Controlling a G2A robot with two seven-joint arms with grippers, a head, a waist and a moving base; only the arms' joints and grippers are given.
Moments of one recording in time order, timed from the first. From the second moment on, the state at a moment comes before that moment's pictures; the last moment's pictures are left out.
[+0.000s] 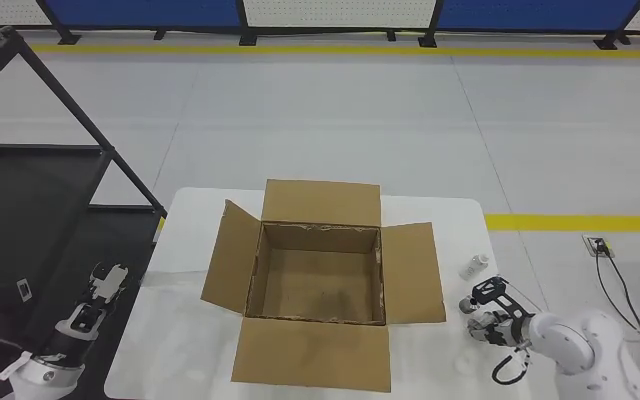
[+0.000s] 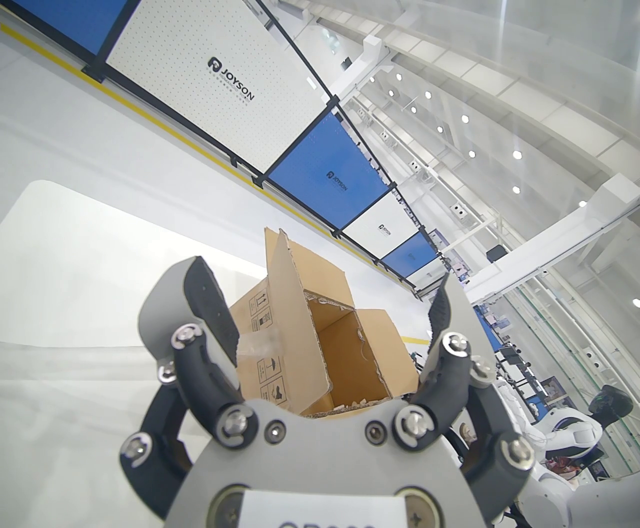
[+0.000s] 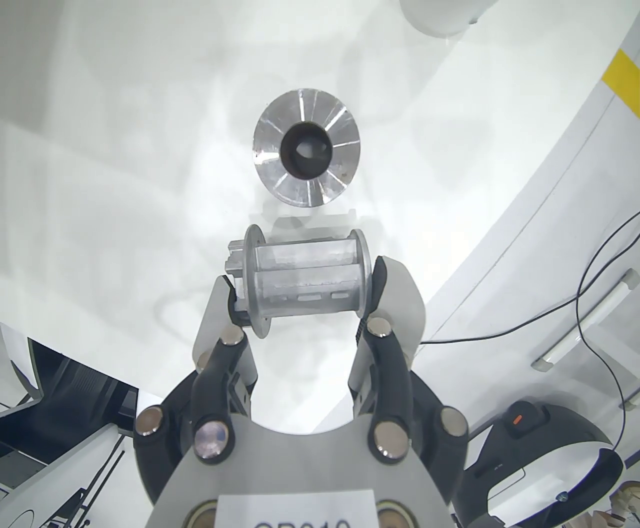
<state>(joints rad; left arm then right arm) 1.58 -1.18 -2.04 -1.92 0.03 -0.45 -0.48 -1.11 -1.16 1.69 -1.44 -1.14 -0.57 1.23</state>
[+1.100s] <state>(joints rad) 1.58 -1.18 -2.04 -1.92 0.03 -0.45 -0.48 -1.13 -1.11 1.67 -1.51 -1.08 -0.50 1.25</state>
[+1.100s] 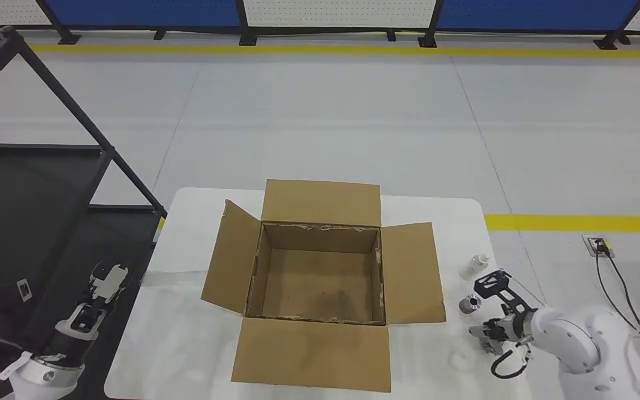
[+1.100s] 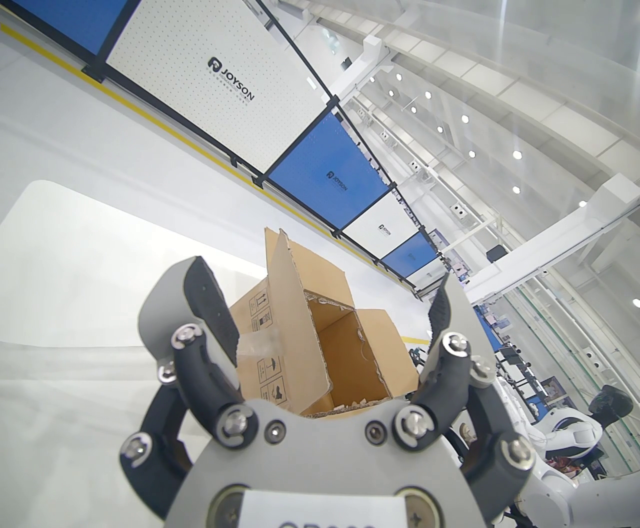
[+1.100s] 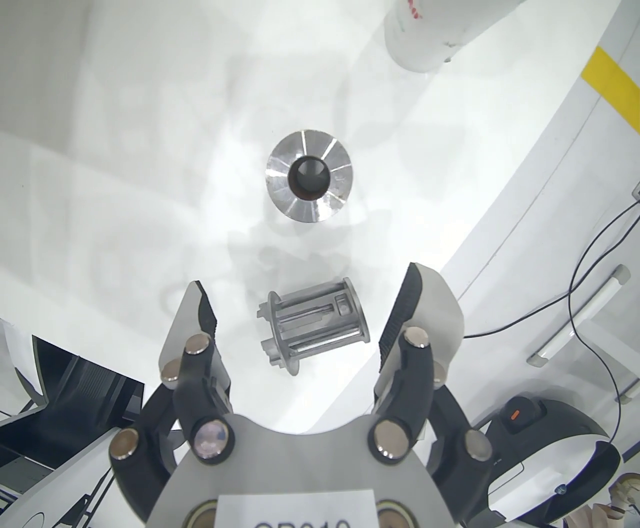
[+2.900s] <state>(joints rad) 1.66 -1.18 -2.06 -1.94 0.02 -0.45 -0.41 -1.02 -1.01 1.61 -1.57 -0.05 -0.35 1.47</state>
